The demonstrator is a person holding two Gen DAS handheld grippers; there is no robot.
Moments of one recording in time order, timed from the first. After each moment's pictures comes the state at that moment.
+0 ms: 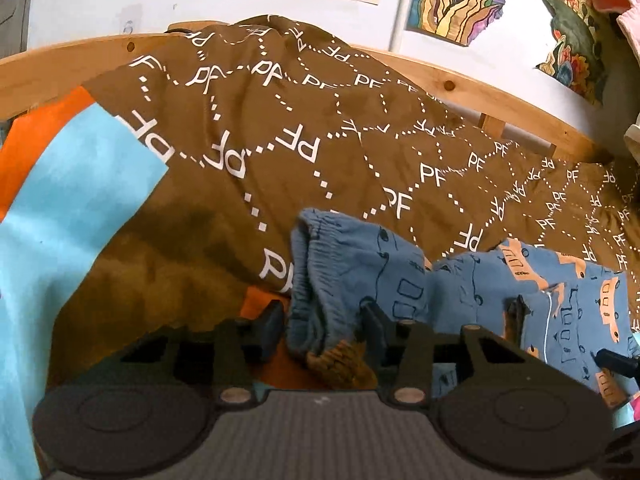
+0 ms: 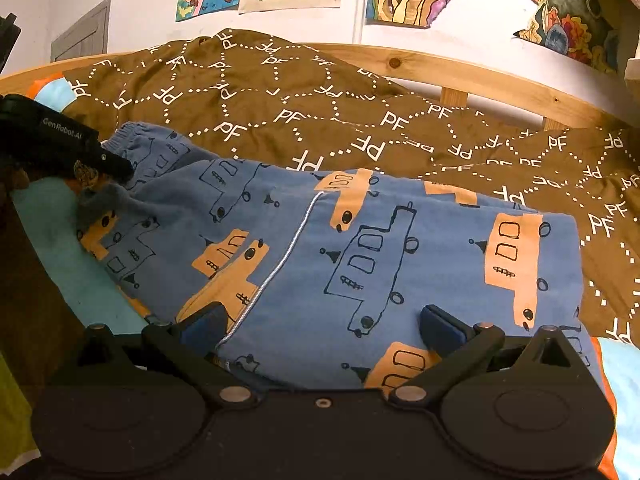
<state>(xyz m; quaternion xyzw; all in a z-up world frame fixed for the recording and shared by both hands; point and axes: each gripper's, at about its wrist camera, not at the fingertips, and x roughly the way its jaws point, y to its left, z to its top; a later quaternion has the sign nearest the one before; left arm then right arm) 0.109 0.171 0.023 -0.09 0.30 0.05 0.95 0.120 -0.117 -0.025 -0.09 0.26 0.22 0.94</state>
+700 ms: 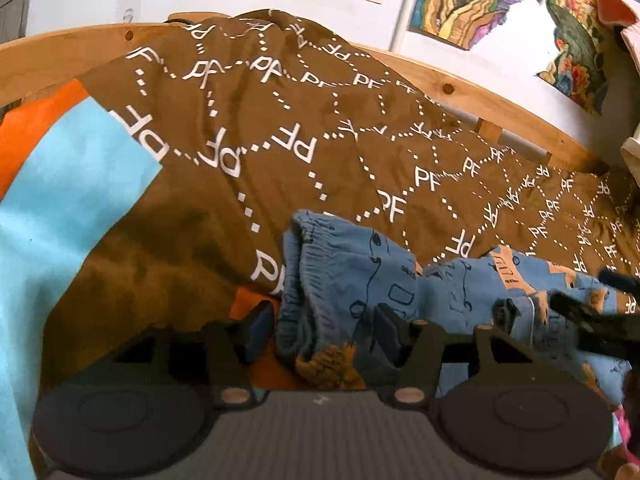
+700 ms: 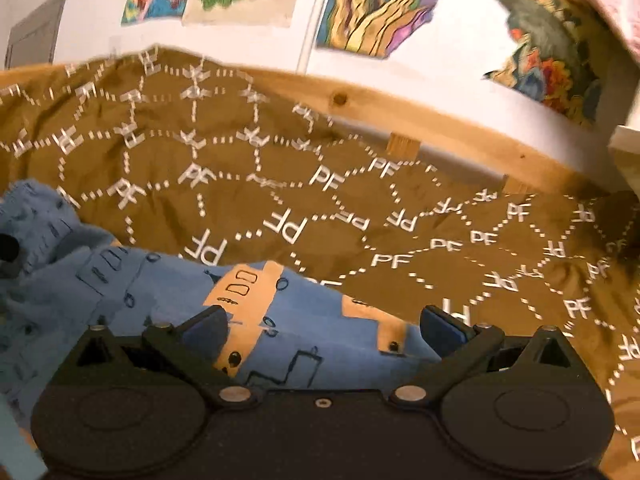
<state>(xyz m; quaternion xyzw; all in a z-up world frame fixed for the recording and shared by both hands) 0.113 0.175 0.025 -0.12 0.31 0.04 0.94 0.201 -0.112 0.019 -0.13 0.23 0.14 0.96</state>
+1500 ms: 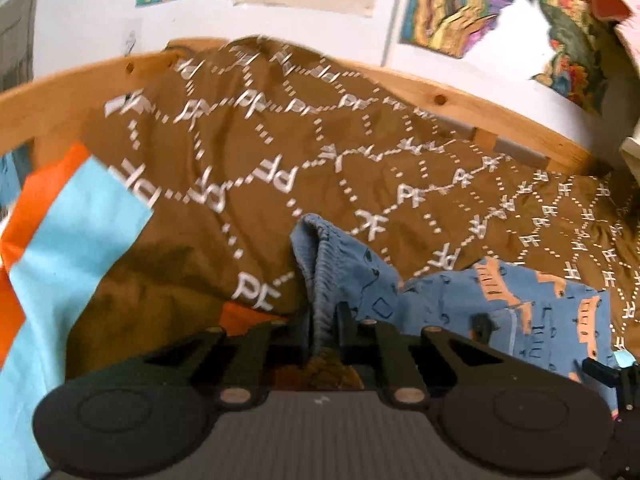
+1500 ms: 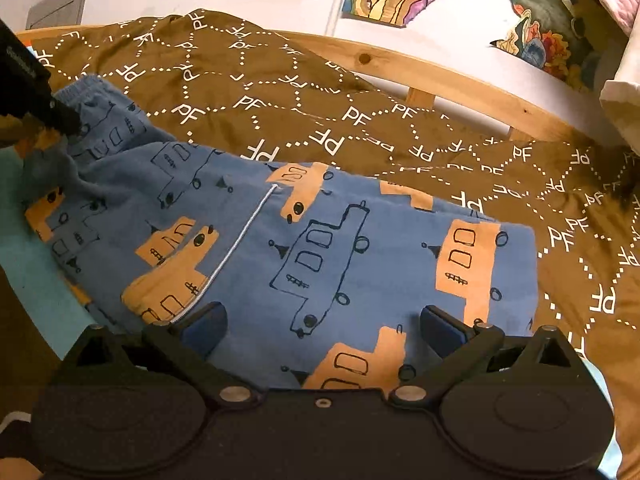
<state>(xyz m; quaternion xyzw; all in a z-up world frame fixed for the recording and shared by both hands) 0.102 0.144 0.060 -0.09 0.30 0.06 0.95 0.129 -0.116 -0.028 -0.14 0.26 0.15 0.94</state>
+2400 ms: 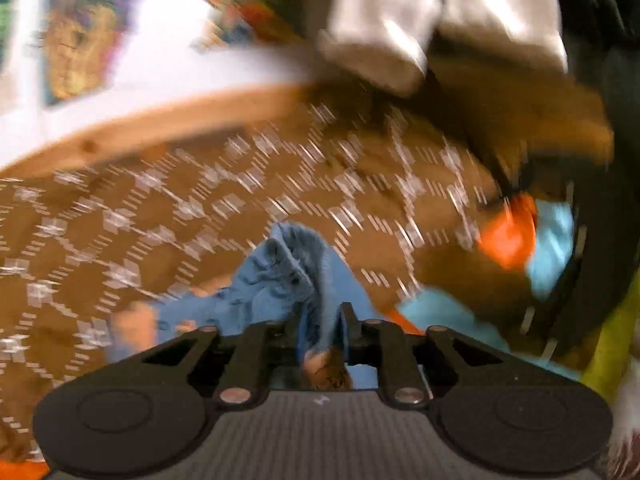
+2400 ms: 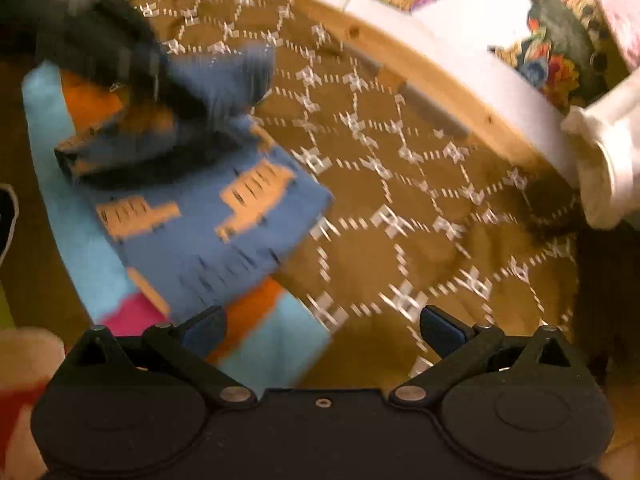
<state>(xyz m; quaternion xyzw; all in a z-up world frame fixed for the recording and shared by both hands) 0.154 -0.117 0.034 0.12 0.28 -0.25 0.92 0.145 -0.297 0.057 -0.31 0.32 0.22 0.87</state>
